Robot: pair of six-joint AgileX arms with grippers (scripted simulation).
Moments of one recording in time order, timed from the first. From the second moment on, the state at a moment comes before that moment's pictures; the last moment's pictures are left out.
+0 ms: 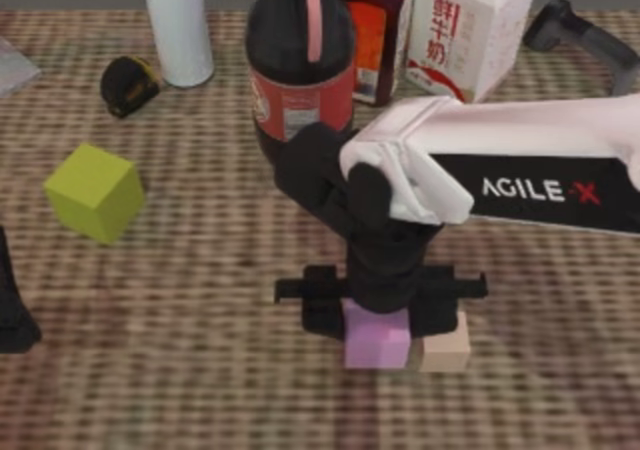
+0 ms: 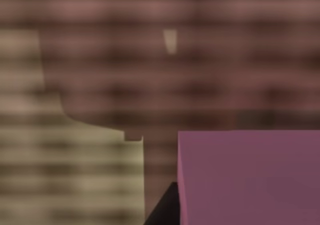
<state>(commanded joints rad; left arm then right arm) 0.00 0.00 0.00 0.00 0.00 0.00 0.81 2.10 1.46 -0.91 0.02 0.83</state>
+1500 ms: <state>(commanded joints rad) 0.00 0.00 0.00 0.00 0.00 0.00 0.82 2.06 1.56 -1.06 0.02 0.83</state>
